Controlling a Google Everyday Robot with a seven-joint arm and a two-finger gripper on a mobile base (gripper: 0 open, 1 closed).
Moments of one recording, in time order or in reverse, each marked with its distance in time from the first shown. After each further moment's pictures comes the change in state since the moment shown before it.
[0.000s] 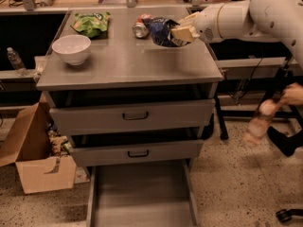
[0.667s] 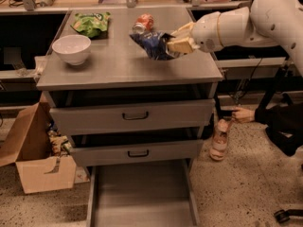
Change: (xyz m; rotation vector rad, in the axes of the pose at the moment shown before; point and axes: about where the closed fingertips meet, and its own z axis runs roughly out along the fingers) arm 0.008 0.043 0.003 -0.185 -0.022 -0.094
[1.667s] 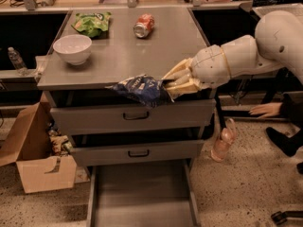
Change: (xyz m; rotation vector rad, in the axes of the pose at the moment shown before) arm 0.019 0.149 -0.029 -0.405 -0.080 -0.261
